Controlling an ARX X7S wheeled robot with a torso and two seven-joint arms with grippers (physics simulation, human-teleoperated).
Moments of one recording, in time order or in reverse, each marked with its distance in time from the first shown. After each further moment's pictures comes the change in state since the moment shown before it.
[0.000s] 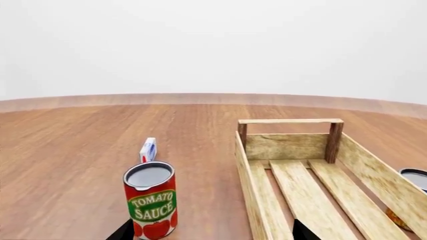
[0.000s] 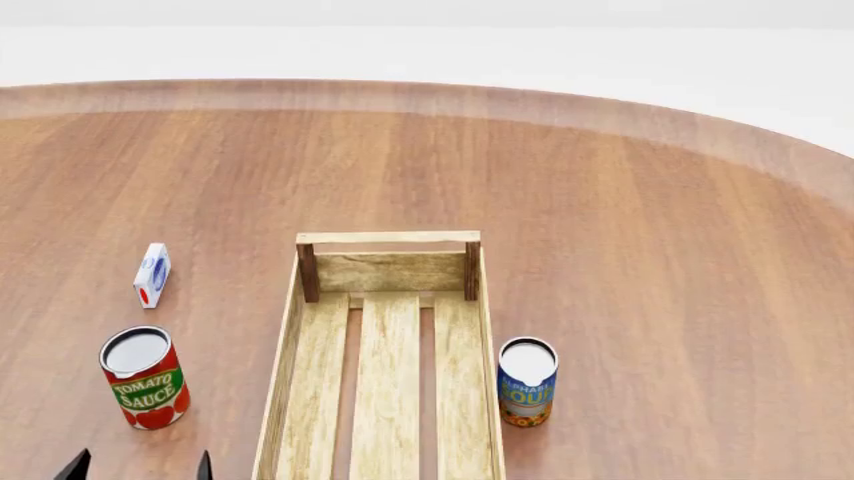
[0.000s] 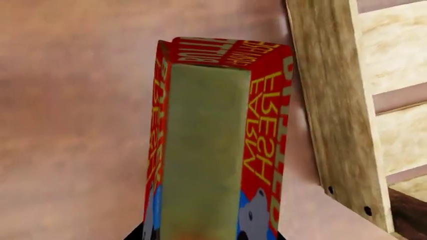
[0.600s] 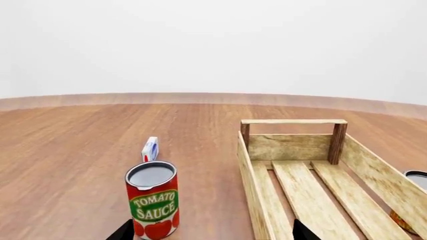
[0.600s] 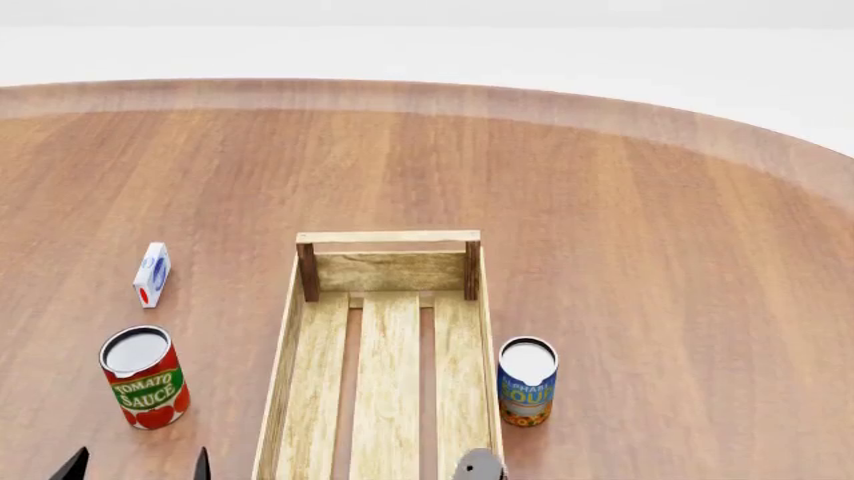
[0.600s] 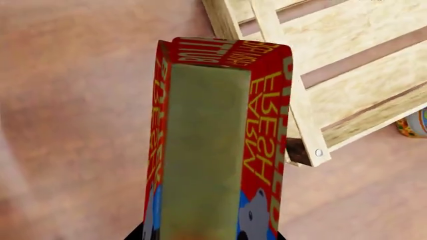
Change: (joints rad) left arm -0.013 -0.004 0.006 -0.015 -0.013 0.005 -0.010; right arm 0.190 0.104 -0.033 -0.264 -0.098 0.354 -0.224
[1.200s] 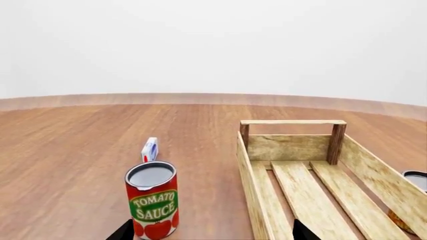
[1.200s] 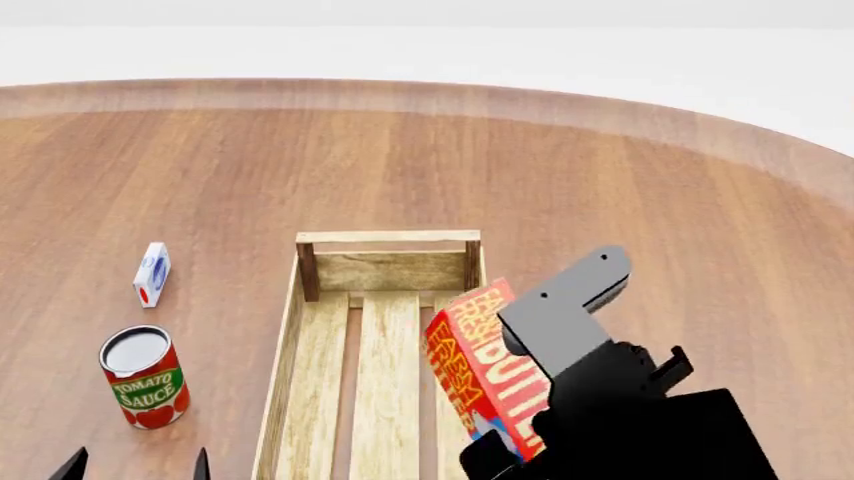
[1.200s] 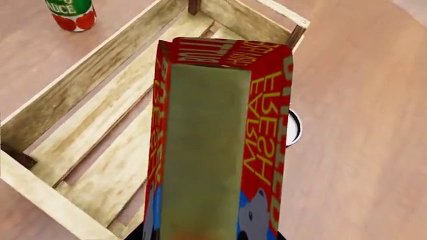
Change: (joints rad) left arm 0.004 -0.011 0.010 0.010 -0.010 0.002 -0.010; right arm 0.074 -0.364 0.597 0.487 0.085 -0.132 0.374
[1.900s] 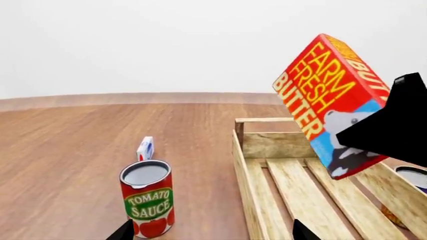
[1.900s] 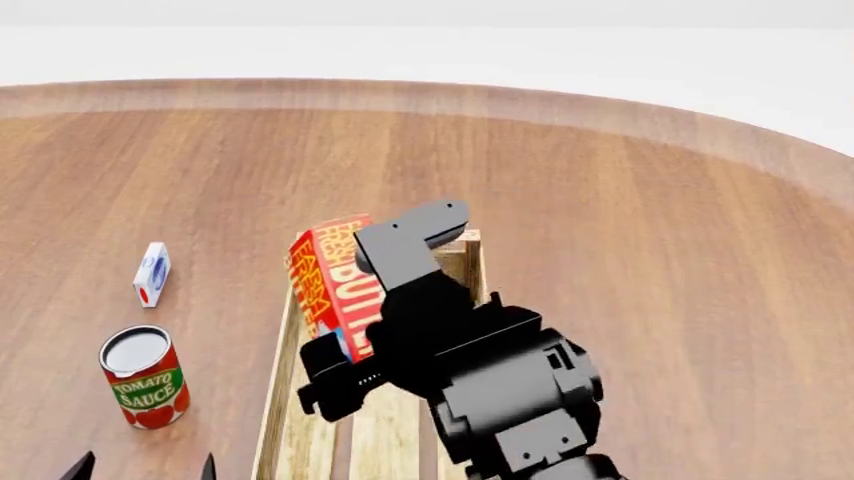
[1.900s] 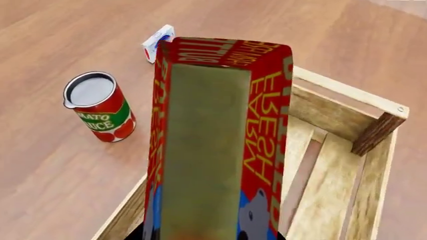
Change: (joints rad) left arm 0.006 -0.009 0.025 0.007 -0.001 0.003 -0.012; right arm 0.377 -0.220 -0.243 1.013 1.109 -0.661 0.892
